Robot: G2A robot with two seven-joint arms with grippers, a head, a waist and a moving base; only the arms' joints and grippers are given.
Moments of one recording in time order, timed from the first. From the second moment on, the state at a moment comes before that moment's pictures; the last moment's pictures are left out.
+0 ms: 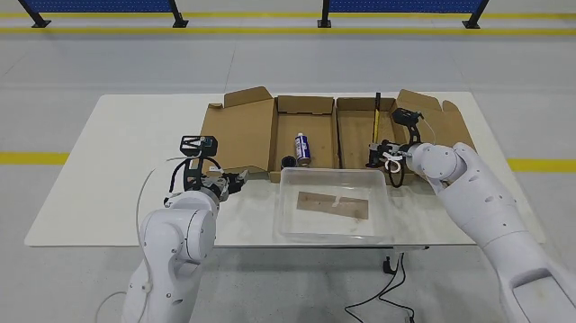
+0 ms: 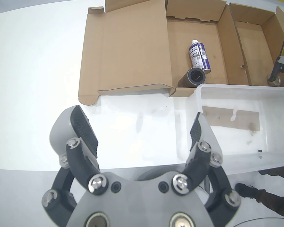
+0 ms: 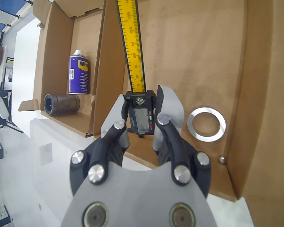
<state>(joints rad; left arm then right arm) 1.40 -1.47 -1.41 -2.08 1.50 0.18 -1.14 -0.64 -1.11 0.83 -0.82 -0.29 -0.08 0.64</state>
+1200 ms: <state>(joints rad) 1.40 -1.47 -1.41 -2.08 1.50 0.18 -1.14 -1.07 -0.97 1.29 -1.48 -0.50 -0.26 0.51</state>
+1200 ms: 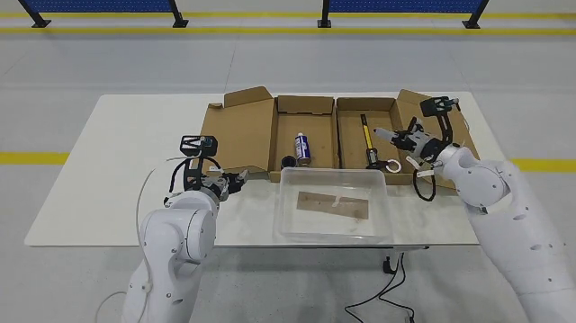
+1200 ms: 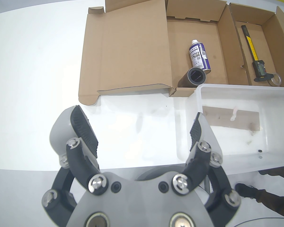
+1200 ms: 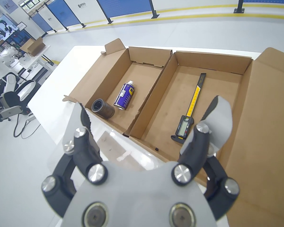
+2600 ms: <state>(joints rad) 1.40 -1.47 -1.41 -2.08 1.50 0.18 -1.14 -1.58 -0.93 1.63 -1.82 -0.46 -0.27 0.38</state>
